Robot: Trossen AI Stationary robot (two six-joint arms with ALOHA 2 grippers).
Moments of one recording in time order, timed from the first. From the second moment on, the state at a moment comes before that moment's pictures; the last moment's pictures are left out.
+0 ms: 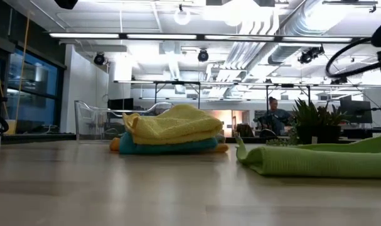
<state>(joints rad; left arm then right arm) -0.56 0.95 0.65 0.03 -0.54 -0.39 0.75 1.49 0.86 -1.07 0.02 2.23</state>
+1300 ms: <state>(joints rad) -0.56 0.95 0.65 0.03 -0.59 -0.40 0.58 1.64 1.12 -0.67 0.38 1.98</state>
